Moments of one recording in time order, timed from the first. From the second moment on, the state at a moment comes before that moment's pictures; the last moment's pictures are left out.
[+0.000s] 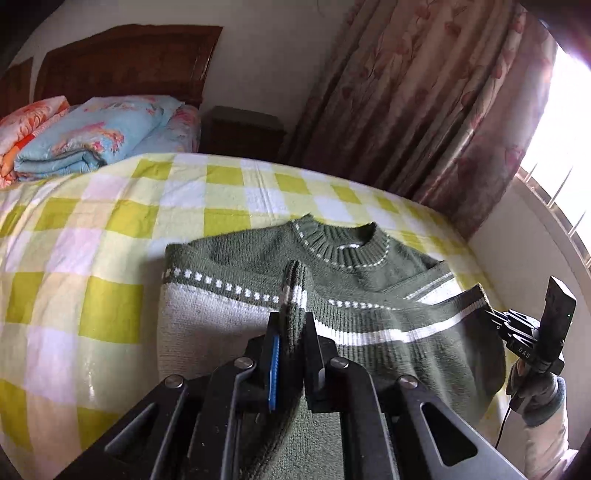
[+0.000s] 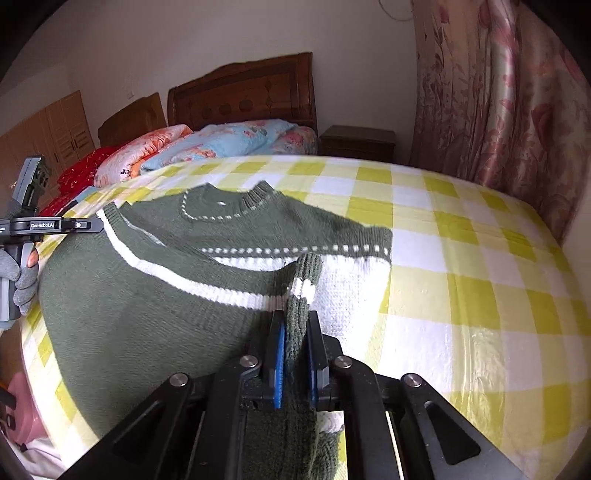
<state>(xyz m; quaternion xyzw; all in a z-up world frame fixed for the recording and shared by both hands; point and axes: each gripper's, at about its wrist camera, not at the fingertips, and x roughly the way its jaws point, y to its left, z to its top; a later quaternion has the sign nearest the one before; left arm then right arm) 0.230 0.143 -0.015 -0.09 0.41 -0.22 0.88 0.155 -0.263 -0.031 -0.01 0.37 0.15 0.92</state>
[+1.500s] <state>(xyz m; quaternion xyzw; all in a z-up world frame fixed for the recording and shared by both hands) 0.360 0.056 -0.080 -0.14 0.46 -0.19 0.86 0.303 -0.187 -0.055 -0.02 0.46 0.10 0.88</state>
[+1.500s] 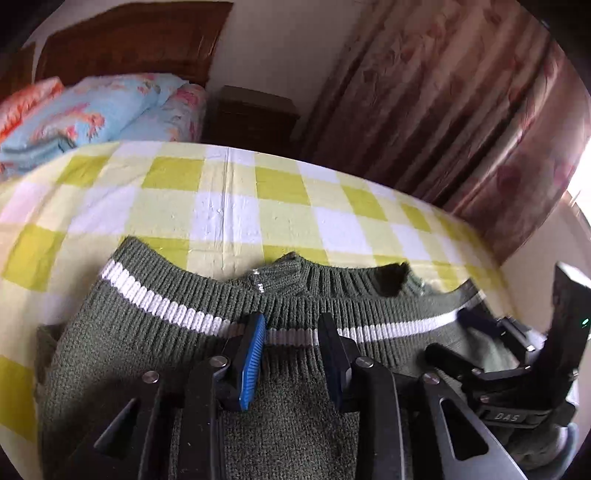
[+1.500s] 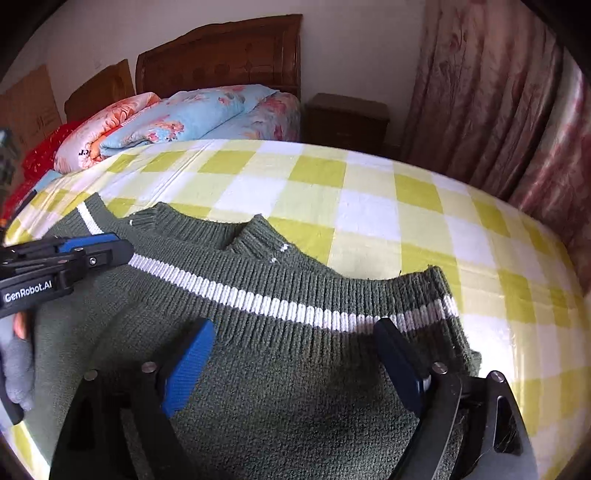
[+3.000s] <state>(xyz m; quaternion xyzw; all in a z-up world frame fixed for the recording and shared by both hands) 0.354 0.085 -0.079 -0.02 0.43 -0.03 0.90 0.306 -0.196 -0.053 0.02 0.46 0.11 0.88</state>
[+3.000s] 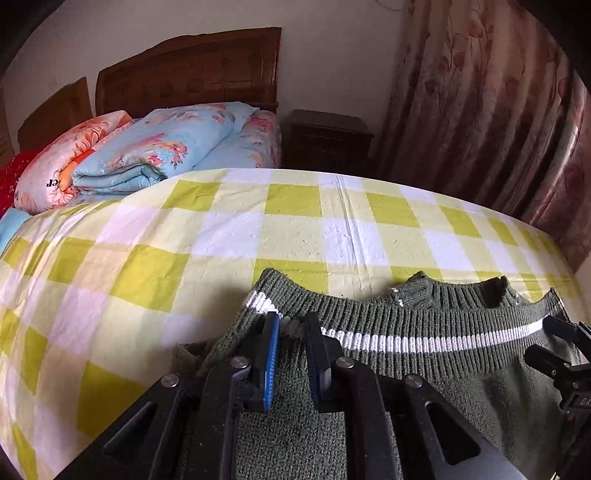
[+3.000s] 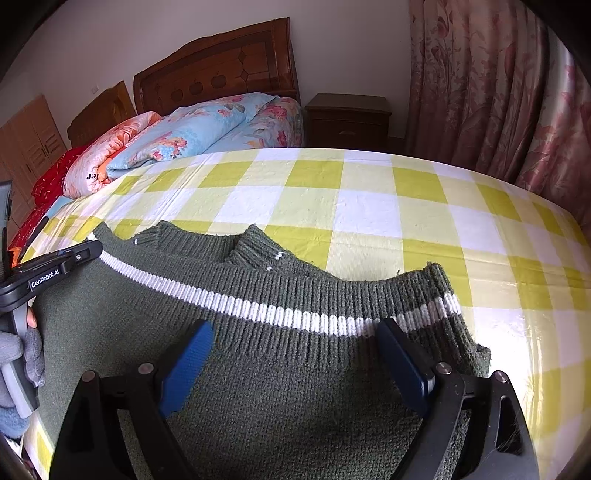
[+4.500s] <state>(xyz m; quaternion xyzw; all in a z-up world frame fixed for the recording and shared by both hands) 0.353 0.082 -0.078 0.00 0.42 -0.01 0.91 0.301 -0.168 -0.032 0.01 0.45 0.08 0.89</state>
